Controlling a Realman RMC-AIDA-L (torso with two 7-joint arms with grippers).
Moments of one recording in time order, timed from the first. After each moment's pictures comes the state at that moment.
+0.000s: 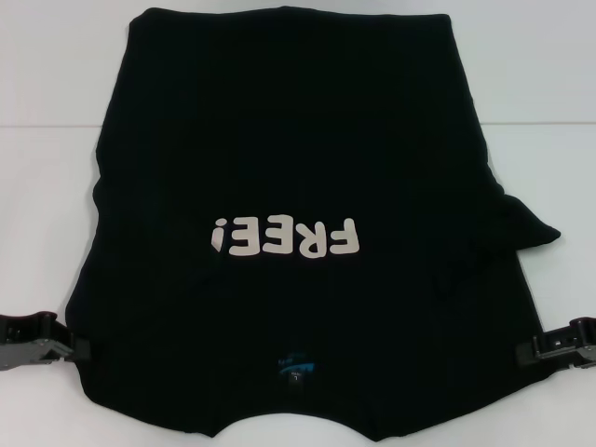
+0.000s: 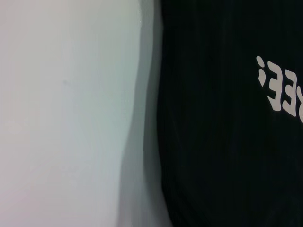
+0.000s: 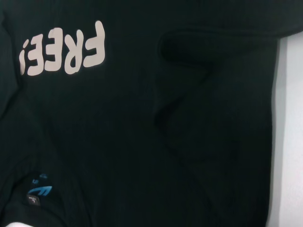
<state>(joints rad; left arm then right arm) -0.56 -1.91 0.52 0.65 2.56 1.55 -2.47 0.66 1.92 -0.58 -0.56 -2.61 -1.52 2.39</state>
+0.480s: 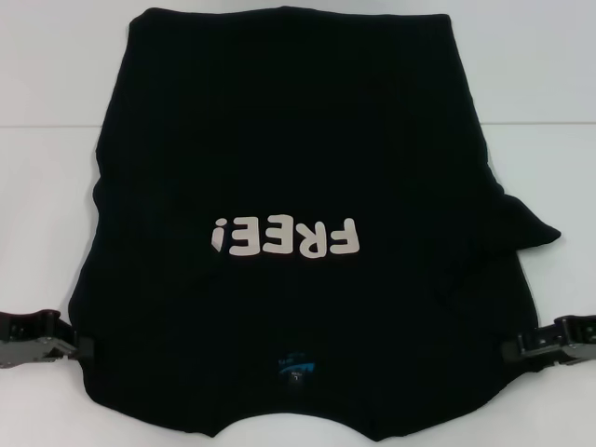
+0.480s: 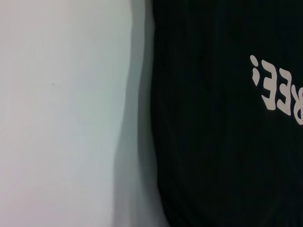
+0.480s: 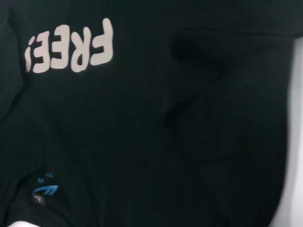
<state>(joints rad) -0.56 -1.91 0.52 0.65 2.56 1.56 -2.46 0.68 1.93 -0.58 -0.55 -2.61 -1.51 2.38</state>
